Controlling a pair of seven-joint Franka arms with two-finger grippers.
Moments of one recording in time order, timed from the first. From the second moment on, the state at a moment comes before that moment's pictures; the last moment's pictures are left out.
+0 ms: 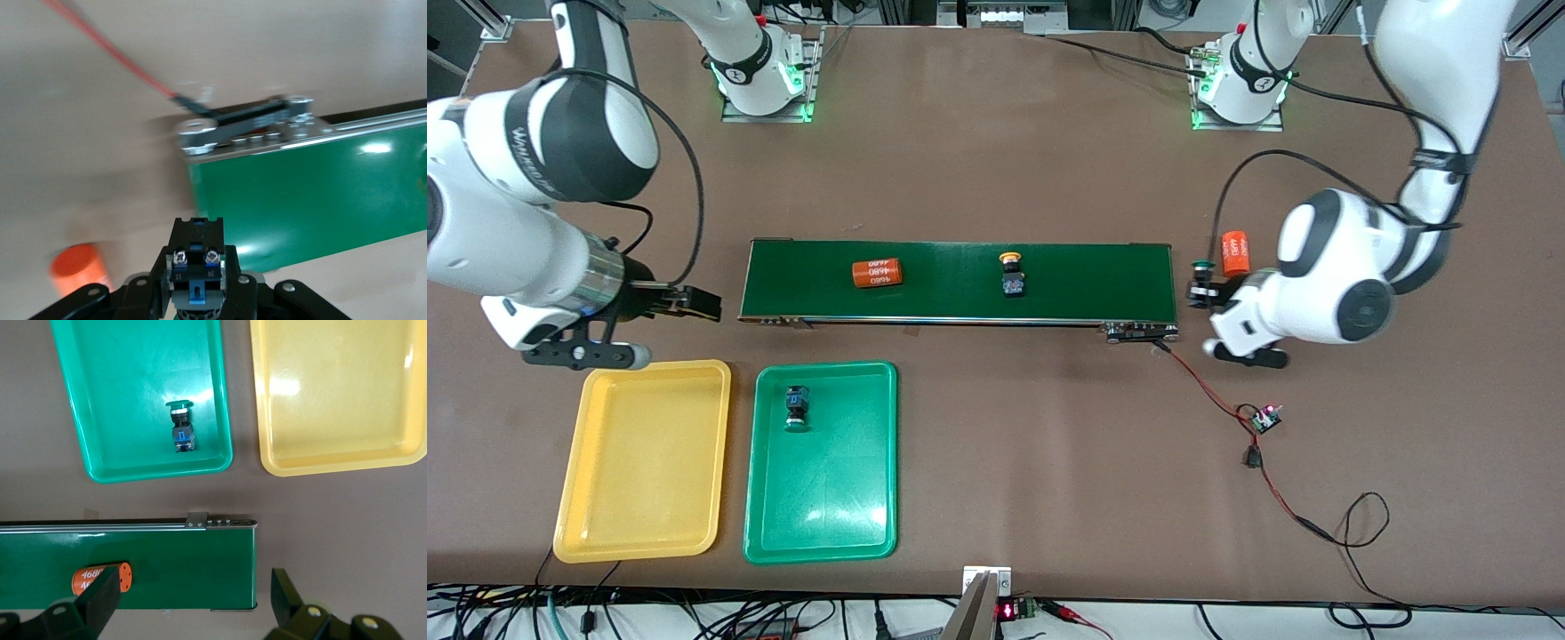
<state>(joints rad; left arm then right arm) 0.08 0.46 -0.37 -1.79 -0.14 1.89 -0.10 0.35 0.36 -0.22 -1.44 0.13 1.69 0.16</state>
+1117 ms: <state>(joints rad) 0.01 0.47 -0.45 -1.83 -0.15 2.01 -0.26 0.44 0.39 -0.22 -1.45 0.13 1.68 0.24</state>
